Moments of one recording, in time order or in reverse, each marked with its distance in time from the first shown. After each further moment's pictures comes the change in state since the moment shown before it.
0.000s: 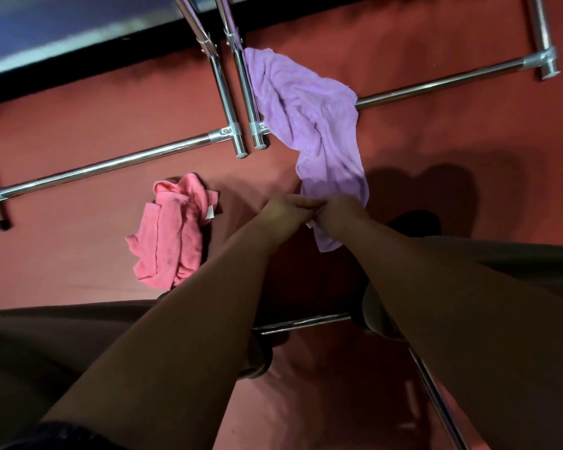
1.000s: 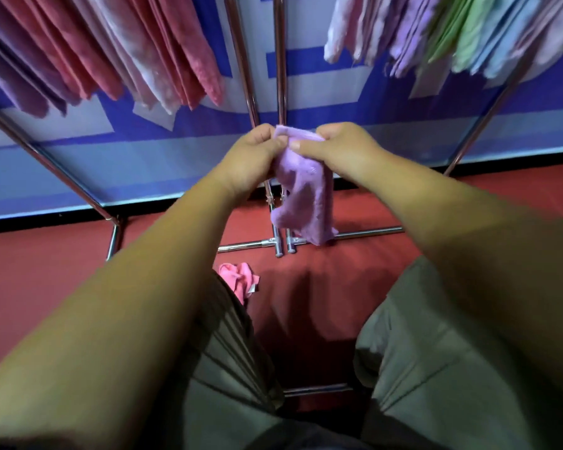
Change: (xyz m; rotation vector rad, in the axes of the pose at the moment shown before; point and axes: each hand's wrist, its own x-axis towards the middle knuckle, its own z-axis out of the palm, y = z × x) left_hand -0.293 0.279 -0.111 -0.092 0.252 0.710; right_hand -0.316 -0.181 -0.248 0.264 0.498 -0.749
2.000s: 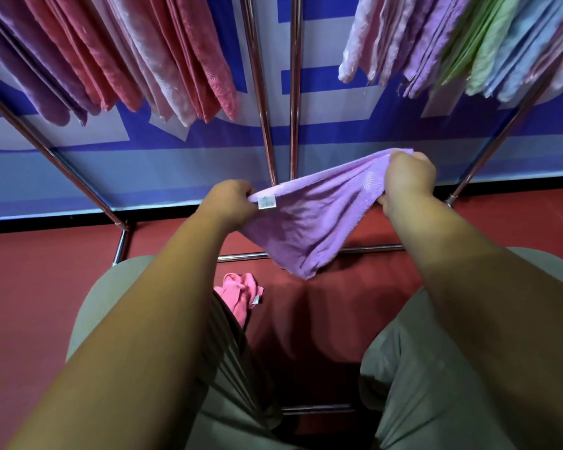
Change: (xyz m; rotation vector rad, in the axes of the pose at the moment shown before) left_hand -0.028 -0.024 -0.043 1.049 0.139 -0.166; right_hand 0.039 0.101 -0.008 0.745 0.660 0.512
